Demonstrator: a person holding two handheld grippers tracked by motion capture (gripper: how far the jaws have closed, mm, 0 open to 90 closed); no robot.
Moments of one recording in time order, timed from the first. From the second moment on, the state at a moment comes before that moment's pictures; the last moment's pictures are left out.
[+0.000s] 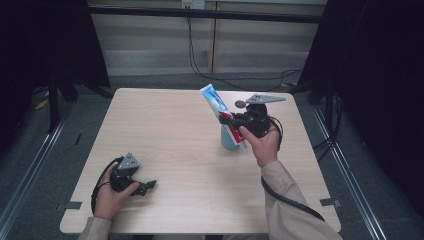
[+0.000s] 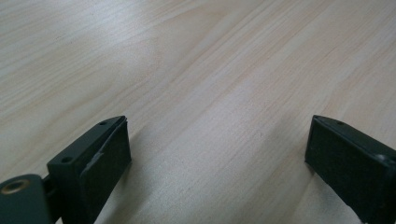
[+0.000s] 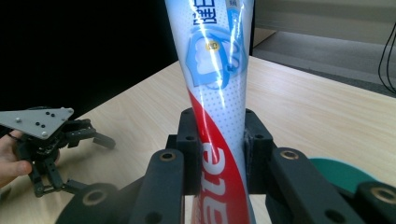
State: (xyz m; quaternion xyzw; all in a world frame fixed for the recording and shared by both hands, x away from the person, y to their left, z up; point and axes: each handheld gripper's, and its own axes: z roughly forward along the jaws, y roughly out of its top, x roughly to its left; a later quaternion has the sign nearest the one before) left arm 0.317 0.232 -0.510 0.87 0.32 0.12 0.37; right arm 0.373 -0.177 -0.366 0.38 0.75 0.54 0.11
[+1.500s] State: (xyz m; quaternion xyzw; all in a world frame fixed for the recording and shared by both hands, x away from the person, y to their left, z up) left arm 0.317 0.232 -0.510 0.87 0.32 0.12 0.36; right arm 0.422 -0.180 -0.371 0.41 0.72 0.53 0.16
